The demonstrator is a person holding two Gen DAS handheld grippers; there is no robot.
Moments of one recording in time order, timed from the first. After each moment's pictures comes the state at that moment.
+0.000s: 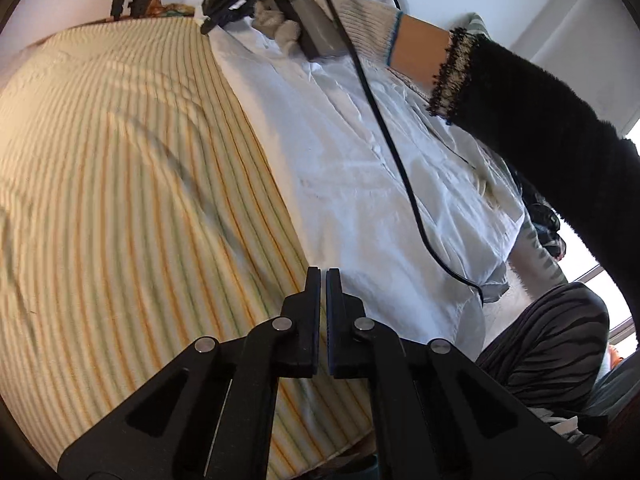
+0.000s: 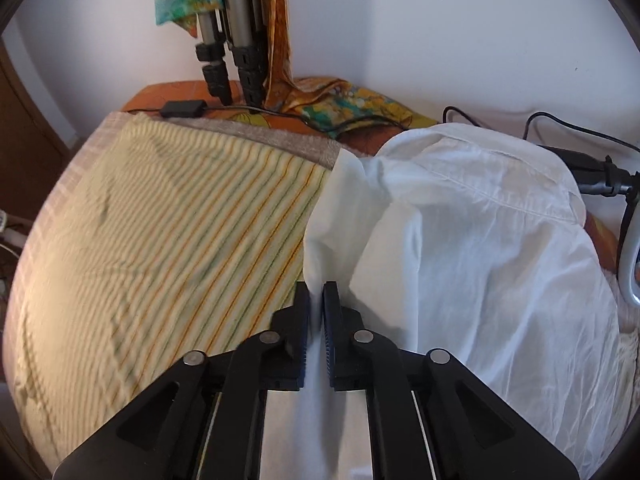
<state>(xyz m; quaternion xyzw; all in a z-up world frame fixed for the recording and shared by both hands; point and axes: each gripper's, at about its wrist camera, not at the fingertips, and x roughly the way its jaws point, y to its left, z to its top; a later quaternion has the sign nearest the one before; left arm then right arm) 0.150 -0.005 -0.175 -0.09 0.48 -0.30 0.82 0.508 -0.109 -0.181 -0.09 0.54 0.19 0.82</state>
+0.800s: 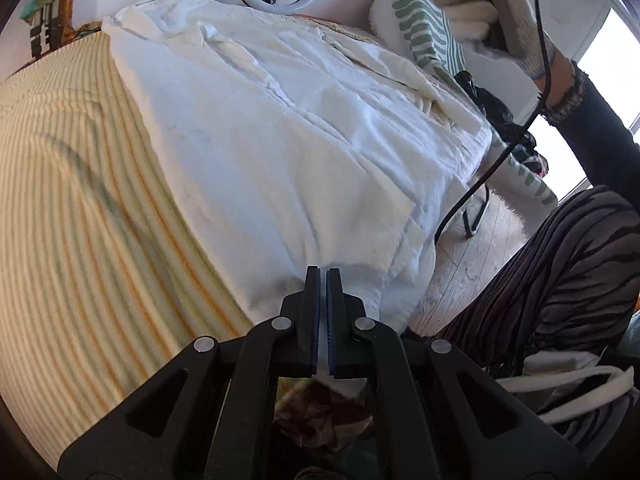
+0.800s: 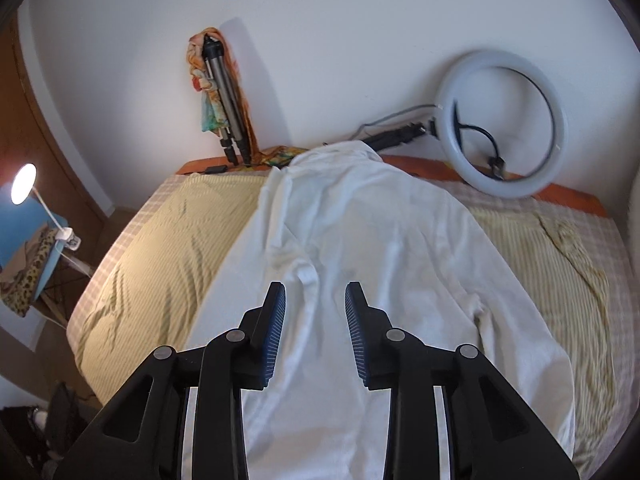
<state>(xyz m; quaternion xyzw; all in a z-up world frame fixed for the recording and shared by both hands) 0.101 -0.056 -0.178 0.02 0.49 -0.39 0.78 0.287 -0.308 -0.050 0.02 0.43 0.18 0.88</state>
